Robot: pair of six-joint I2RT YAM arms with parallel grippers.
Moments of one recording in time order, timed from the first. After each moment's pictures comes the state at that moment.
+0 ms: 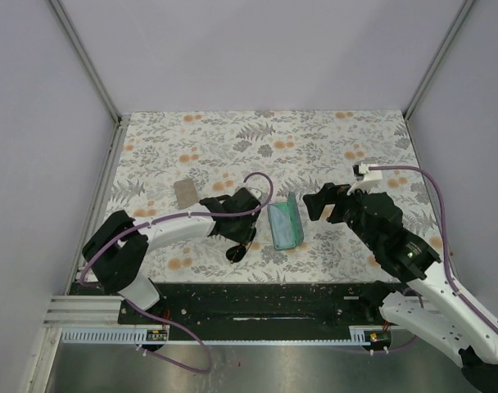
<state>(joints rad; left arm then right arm) -0.87 1.56 0.97 -0.52 -0.10 -0.44 0.70 0.70 0.82 -0.37 0.24 0.46</state>
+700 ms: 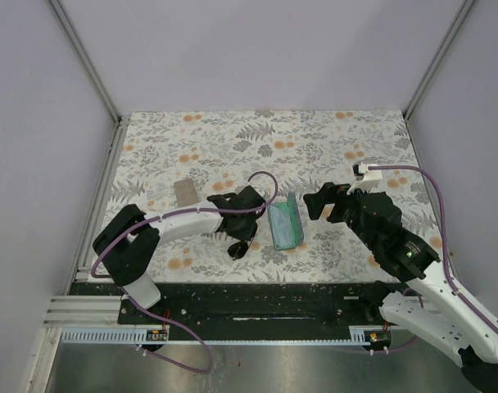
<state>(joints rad) -0.87 1.66 1.02 -0.52 -0.11 -0.44 0.70 0.68 0.81 -0.37 0.26 0.46</state>
